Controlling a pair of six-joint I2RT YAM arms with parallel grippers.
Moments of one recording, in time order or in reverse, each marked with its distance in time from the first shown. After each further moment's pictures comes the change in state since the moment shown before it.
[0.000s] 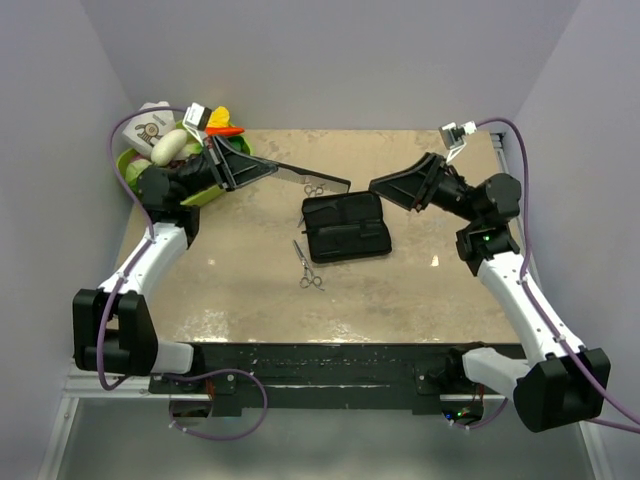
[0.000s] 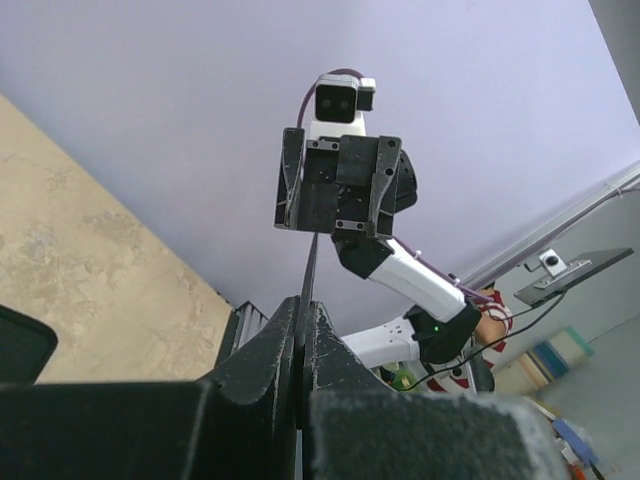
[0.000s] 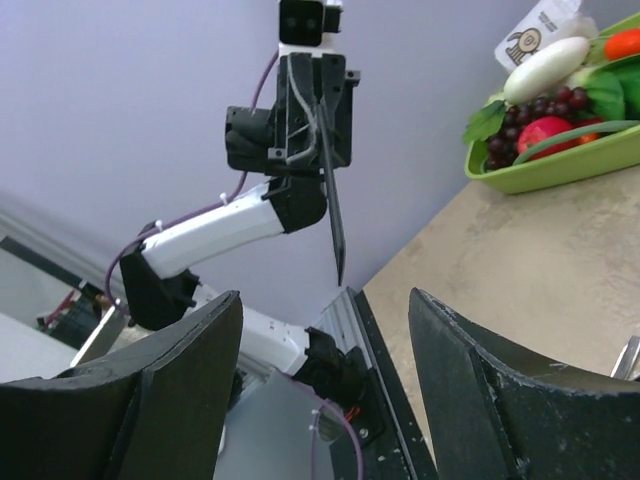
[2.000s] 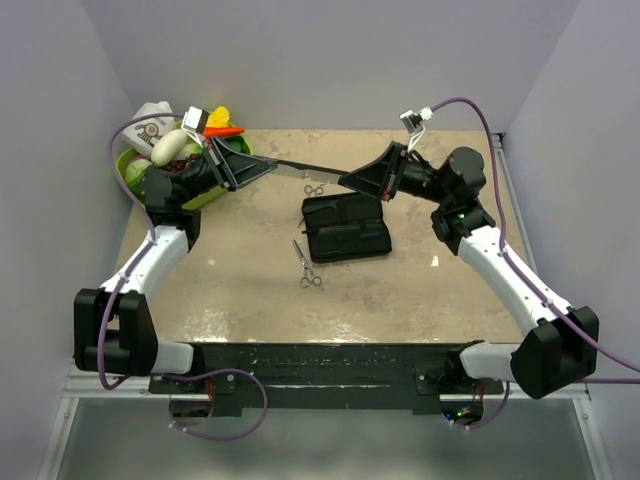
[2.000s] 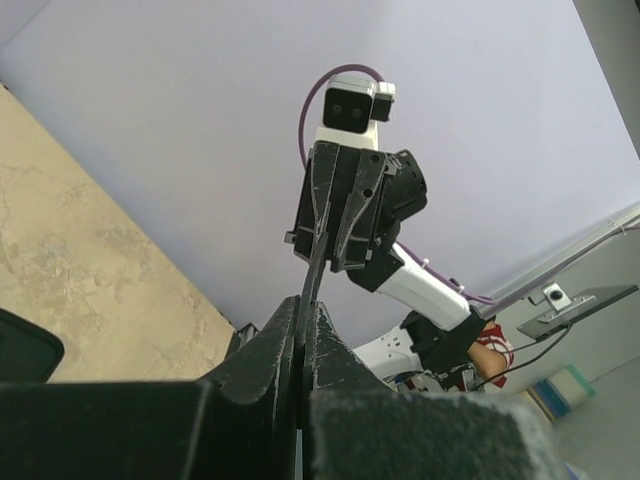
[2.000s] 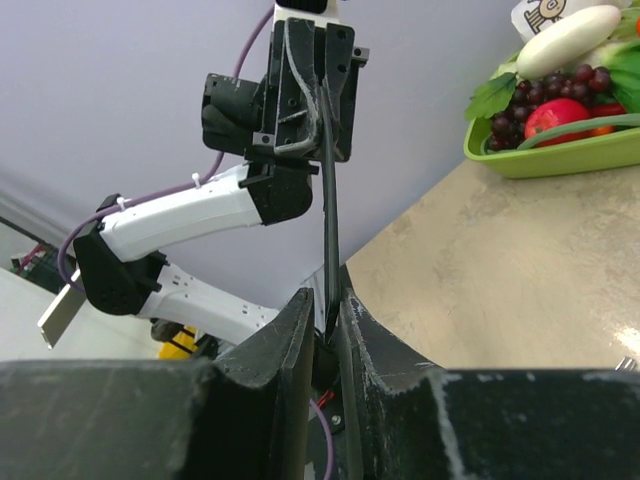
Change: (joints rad) left arm 0.003 0.003 -0.033 -0.005 -0.071 0.009; right arm 0.158 0.180 0.172 -0.122 0.025 -0.203
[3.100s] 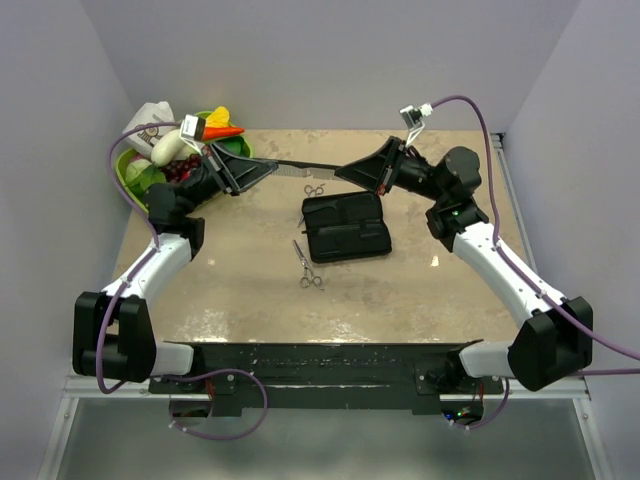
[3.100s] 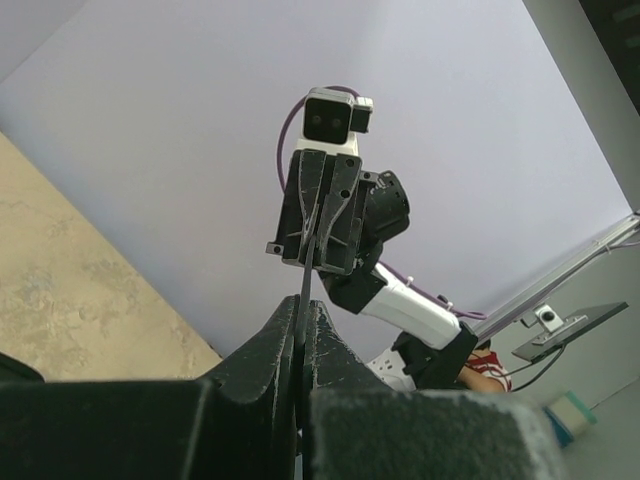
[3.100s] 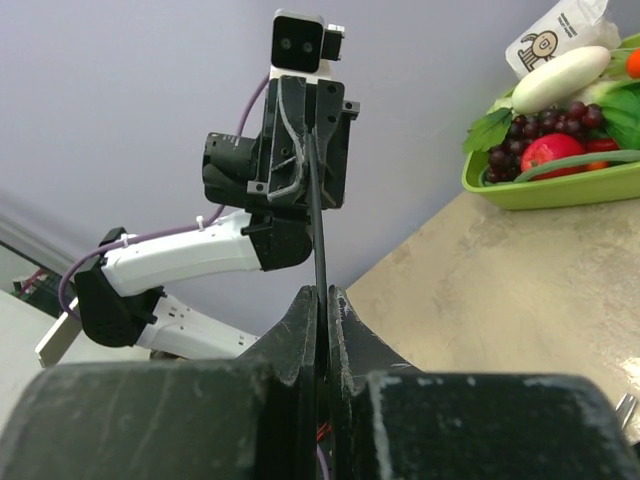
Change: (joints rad) left arm -0.032 -0.028 -0.083 0.099 -0.115 -0.031; right arm 0.015 0.043 0.004 0.103 0.063 0.047
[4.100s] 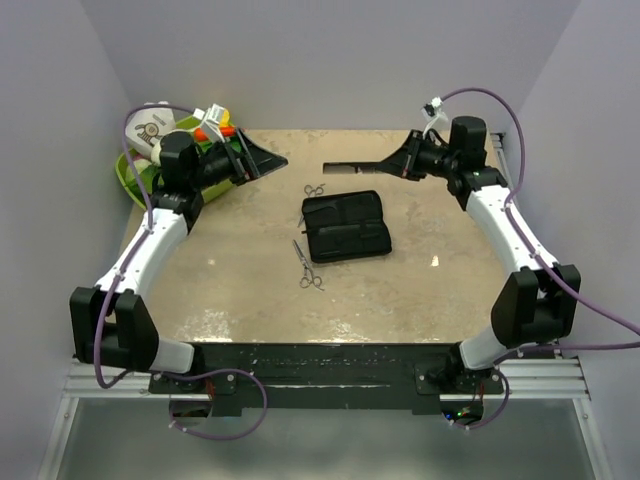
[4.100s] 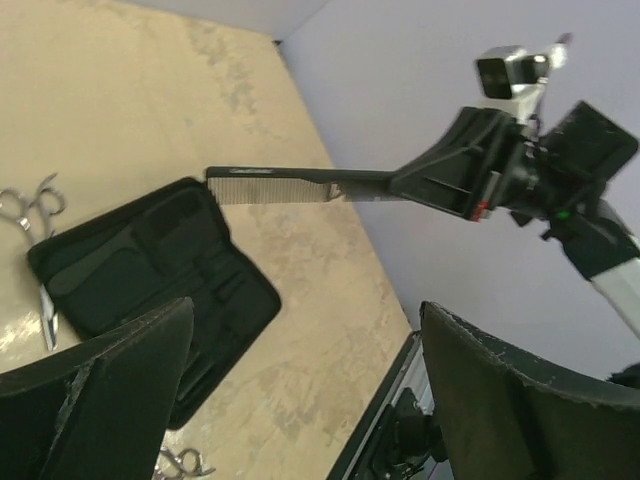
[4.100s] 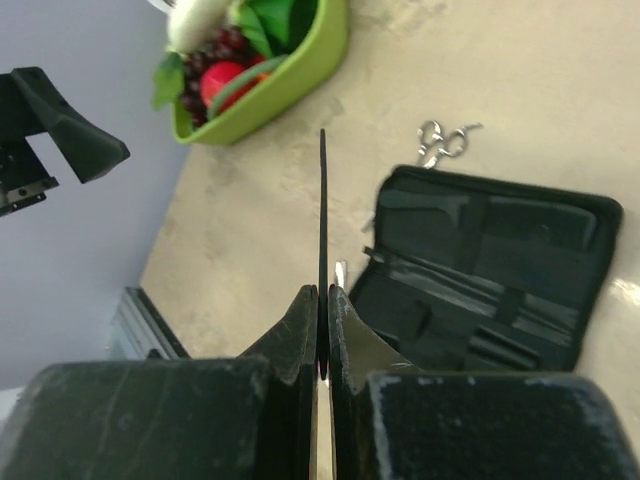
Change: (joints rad) left arm -0.005 0.050 0.294 -0.992 -0.101 0.750; right arm -0.246 0.210 0.248 -0.713 0.121 -0.476
